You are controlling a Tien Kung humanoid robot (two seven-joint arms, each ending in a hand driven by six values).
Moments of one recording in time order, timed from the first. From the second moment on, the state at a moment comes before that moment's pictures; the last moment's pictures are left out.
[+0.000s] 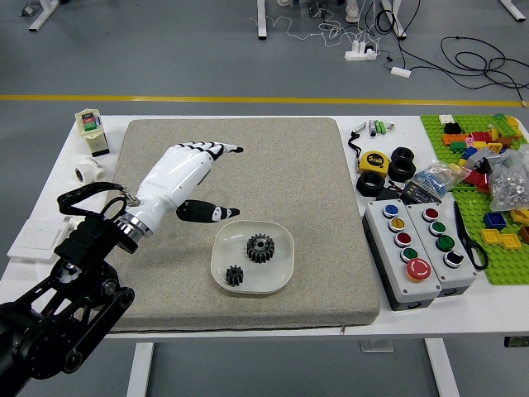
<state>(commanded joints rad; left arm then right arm) -0.40 0.17 -1.14 -1.28 2.27 0.28 -0.10 0.16 -0.20 1.24 0.18 -1.08 -0.31 -0.26</state>
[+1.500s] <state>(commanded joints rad) -0.23 0.13 -1.57 -1.04 0.85 -0.09 -0.20 0.15 -0.20 1.25 0.18 -1.09 -0.31 -0.26</state>
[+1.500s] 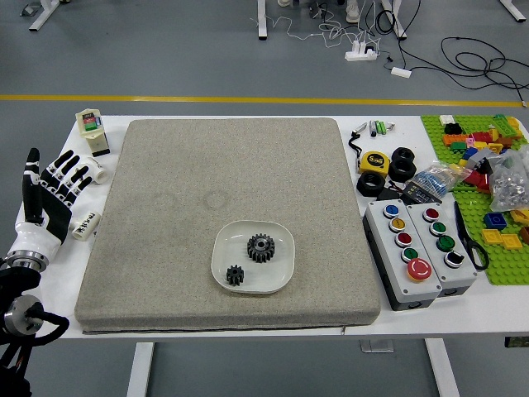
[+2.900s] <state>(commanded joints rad) -0.21 0.09 -1.65 -1.07 1.20 -0.14 -0.13 0.15 -0.20 1.25 0.18 -1.09 -0.31 -0.26</state>
